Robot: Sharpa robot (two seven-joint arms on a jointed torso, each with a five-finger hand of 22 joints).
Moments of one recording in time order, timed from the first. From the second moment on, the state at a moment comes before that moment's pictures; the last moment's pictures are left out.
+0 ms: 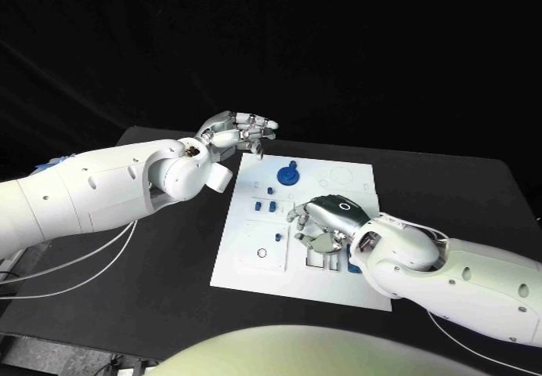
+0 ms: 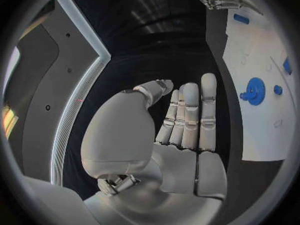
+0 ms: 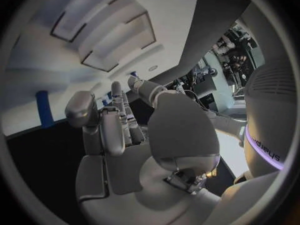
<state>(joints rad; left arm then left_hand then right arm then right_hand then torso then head) 1.16 -0.86 0.00 1.42 -0.13 -0.10 0.33 1.33 -0.19 0.56 0.02 0.38 0.85 0.19 0.29 0.33 0.88 0.12 0.62 0.24 1.09 0.04 1.14 0.53 0.17 1.03 0.13 0.94 0.62 1.06 -0.69 -0.14 1.66 -1.69 -0.39 -0.15 1.22 -0.16 0.60 -0.05 0.15 0.87 0.18 0.15 0.40 1.11 0.11 0.21 0.17 1.46 0.01 1.39 1.25 0.12 1.31 0.12 1.12 1.14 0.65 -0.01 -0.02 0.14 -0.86</state>
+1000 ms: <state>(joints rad) 1.16 -0.86 0.00 1.42 -0.13 -0.09 0.32 1.33 -0.19 0.56 0.02 0.38 0.84 0.19 0.29 0.33 0.87 0.12 0.62 0.24 1.09 0.04 1.14 0.53 0.17 1.03 0.13 0.94 0.62 1.15 -0.81 -0.12 1.61 -1.64 -0.26 -0.14 1.21 -0.21 0.53 -0.02 0.17 0.88 0.16 0.15 0.40 1.01 0.10 0.21 0.15 1.47 0.02 1.39 1.23 0.12 1.29 0.12 1.08 1.11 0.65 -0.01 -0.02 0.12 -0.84</state>
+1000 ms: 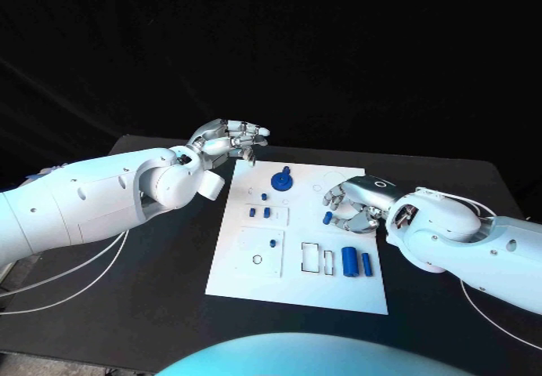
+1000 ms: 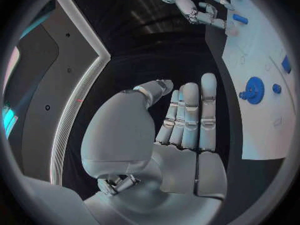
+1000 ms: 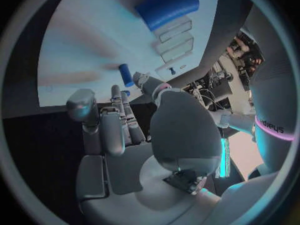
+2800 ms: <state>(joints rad) 1.16 -0.86 0.00 1.41 -0.13 -0.08 0.31 1.33 -0.19 0.56 0.02 0.38 0.84 0.19 0.29 0.33 0.87 0.12 0.63 0.24 1.09 0.04 1.14 0.53 0.17 1.03 0.13 0.94 0.62 1.15 -0.83 -0.11 1.69 -1.61 -0.41 -0.15 1.26 -0.11 0.61 0.00 0.12 1.02 0.13 0.24 0.42 1.18 0.06 0.25 0.16 1.46 -0.01 1.43 1.26 0.12 1.33 0.10 1.14 1.18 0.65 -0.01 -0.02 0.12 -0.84</state>
